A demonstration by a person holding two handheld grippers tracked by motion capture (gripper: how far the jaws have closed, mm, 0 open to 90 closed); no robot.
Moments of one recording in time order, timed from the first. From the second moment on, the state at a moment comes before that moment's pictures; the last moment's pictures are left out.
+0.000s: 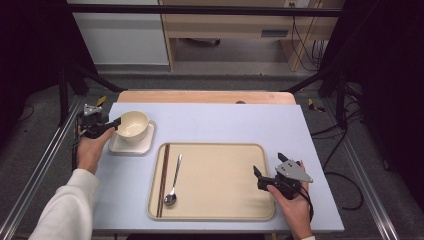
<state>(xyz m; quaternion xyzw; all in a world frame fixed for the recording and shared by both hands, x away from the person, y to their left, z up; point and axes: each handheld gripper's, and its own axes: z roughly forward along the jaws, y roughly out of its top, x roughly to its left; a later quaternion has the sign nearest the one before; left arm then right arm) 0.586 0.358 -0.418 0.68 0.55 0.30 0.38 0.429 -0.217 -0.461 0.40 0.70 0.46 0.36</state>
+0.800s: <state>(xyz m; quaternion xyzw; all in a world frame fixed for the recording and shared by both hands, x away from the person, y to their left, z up) 0.603 0.352 -0.443 0.66 0.61 0.26 0.36 0.430 -0.214 -0.463 0.40 0.71 0.46 0.35</state>
